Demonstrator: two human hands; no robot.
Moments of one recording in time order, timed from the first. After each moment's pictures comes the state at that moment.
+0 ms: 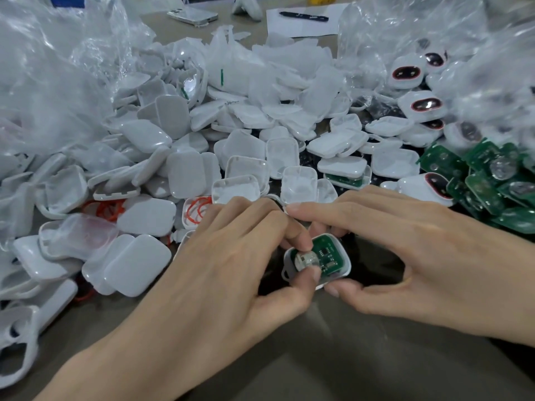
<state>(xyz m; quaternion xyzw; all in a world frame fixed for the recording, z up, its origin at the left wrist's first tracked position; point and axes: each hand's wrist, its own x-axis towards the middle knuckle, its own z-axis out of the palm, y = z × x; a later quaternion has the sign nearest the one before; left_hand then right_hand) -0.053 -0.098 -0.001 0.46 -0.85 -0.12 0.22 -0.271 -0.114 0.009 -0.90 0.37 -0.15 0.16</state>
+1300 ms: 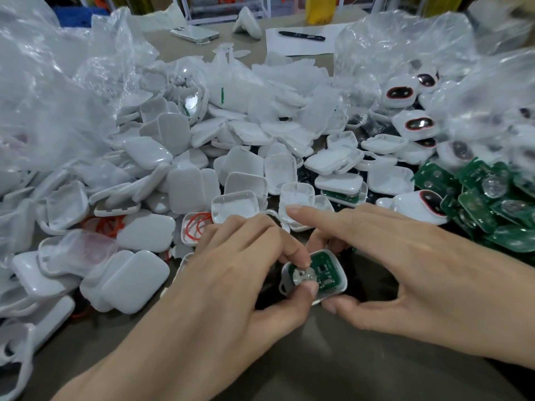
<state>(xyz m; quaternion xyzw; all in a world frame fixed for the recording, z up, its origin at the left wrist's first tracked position) -0.055 -0.099 0.002 0.47 -0.84 -0.15 0.22 -0.272 -0.114 0.009 -0.90 0.37 -0.15 0.16</state>
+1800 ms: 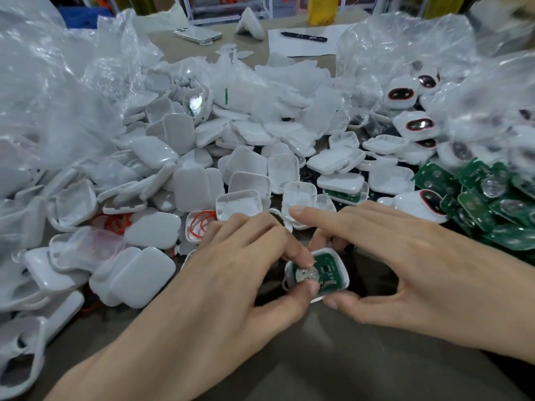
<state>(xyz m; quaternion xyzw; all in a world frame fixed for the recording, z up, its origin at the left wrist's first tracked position) -0.050 -0.099 0.001 0.45 -0.85 -0.15 0.22 -0.272 -0.114 0.010 -0.90 0.37 -0.15 0.15</state>
